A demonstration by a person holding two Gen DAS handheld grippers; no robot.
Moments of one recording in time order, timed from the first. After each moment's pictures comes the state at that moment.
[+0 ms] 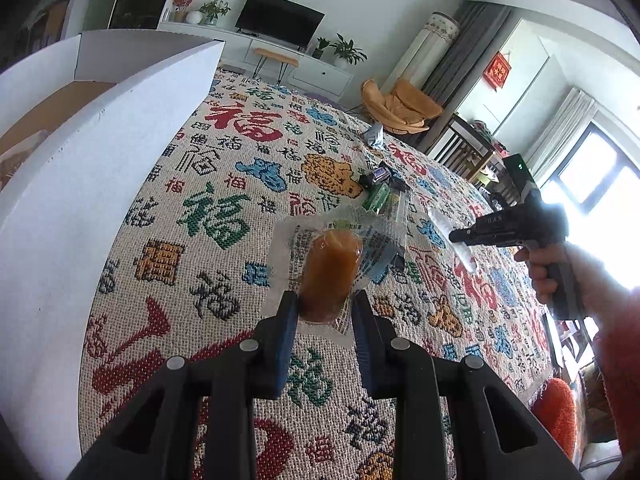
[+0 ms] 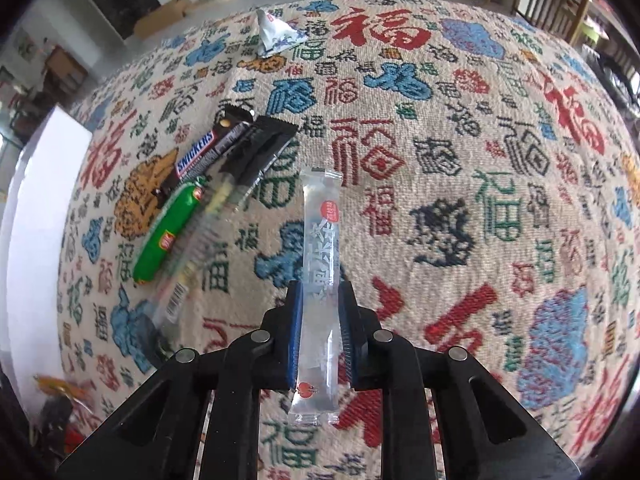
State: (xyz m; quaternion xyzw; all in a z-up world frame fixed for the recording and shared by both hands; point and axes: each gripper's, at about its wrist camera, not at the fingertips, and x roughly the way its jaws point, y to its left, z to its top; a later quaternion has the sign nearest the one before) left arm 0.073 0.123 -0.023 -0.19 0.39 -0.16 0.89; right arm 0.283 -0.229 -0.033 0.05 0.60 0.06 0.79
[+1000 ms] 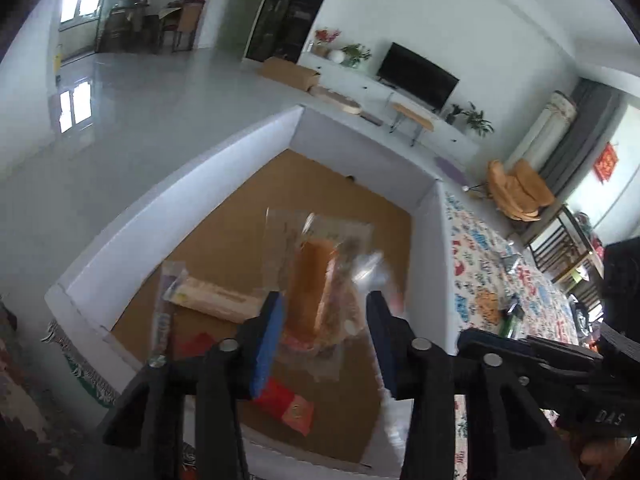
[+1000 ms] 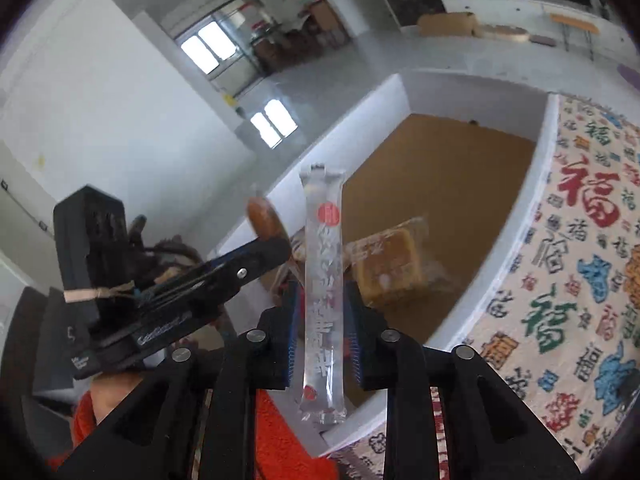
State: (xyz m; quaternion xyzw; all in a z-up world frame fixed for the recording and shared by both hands) left arm 0.038 0.362 0.072 -0.23 0.37 0.09 0.89; right arm 0.141 0.167 0.088 0.03 0.47 0.49 0.73
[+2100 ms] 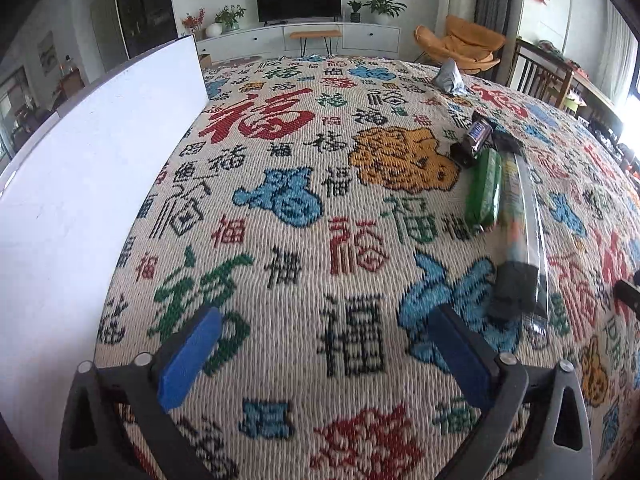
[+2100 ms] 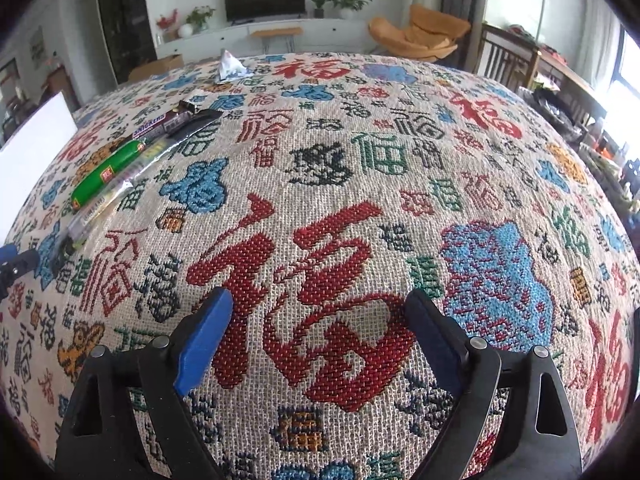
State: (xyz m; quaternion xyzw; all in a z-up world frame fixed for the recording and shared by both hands) left arm 0.199 0.053 -0.072 0.01 0.45 -0.01 0.89; right arm 0.171 -0.282 -0.065 0.01 0.44 0.00 0.90
